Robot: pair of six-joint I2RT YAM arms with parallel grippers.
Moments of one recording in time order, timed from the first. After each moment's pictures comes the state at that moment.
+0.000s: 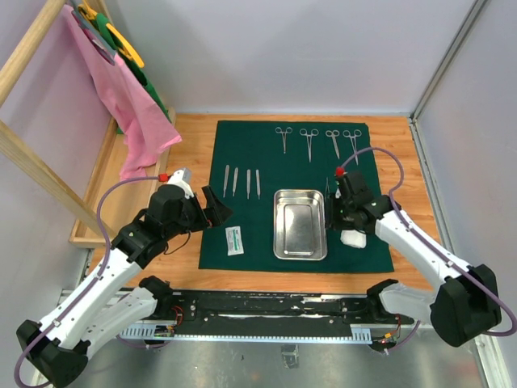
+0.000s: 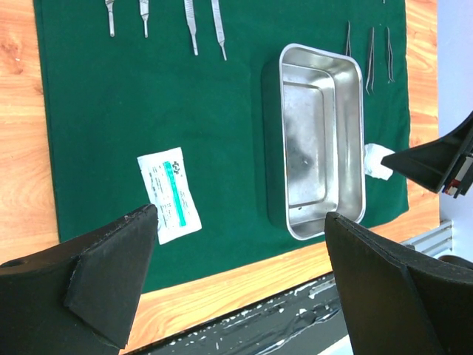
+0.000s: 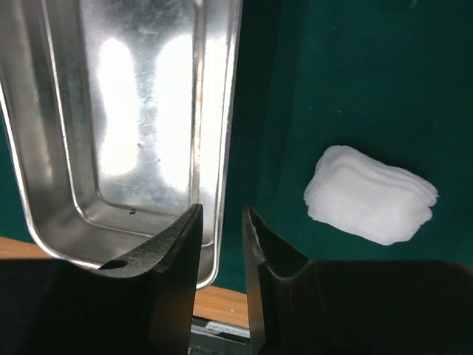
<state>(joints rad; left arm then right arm) -0.56 0.74 0.72 -0.53 -0.03 -0.74 0.45 1.16 0.80 -0.66 0.01 0.41</state>
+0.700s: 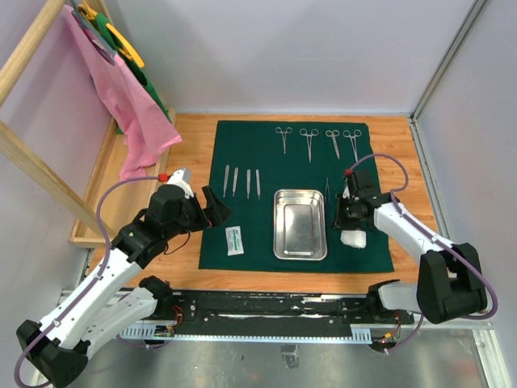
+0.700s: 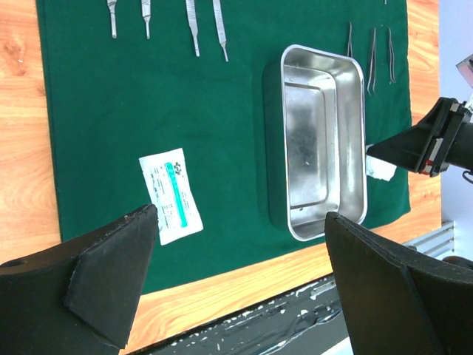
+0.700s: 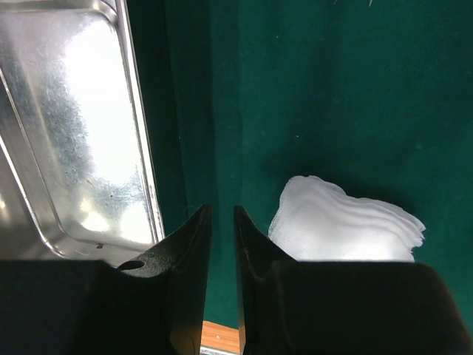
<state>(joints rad) -0.56 0.74 0.72 -0.53 -0.03 -0.74 0.27 1.29 0.74 -0.57 -0.09 0.36</state>
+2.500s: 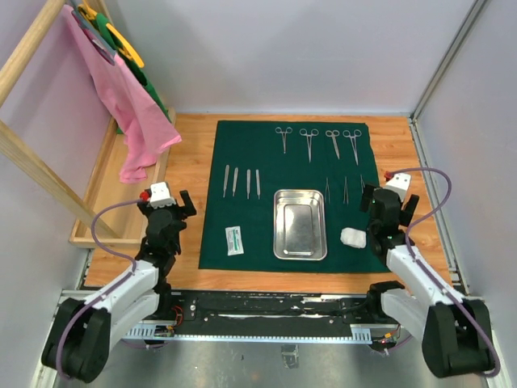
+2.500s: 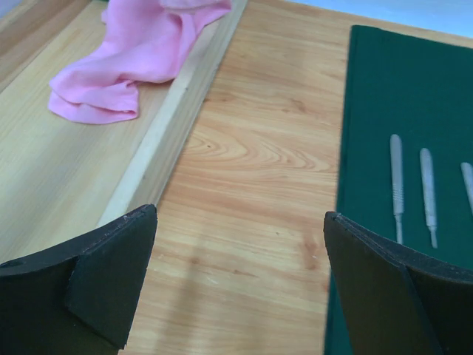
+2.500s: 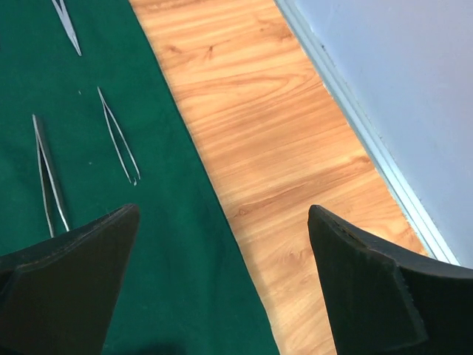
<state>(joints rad) -0.33 0.82 0.13 0.56 -0.55 -0.15 0.15 0.89 0.37 0.12 0.62 0.08</state>
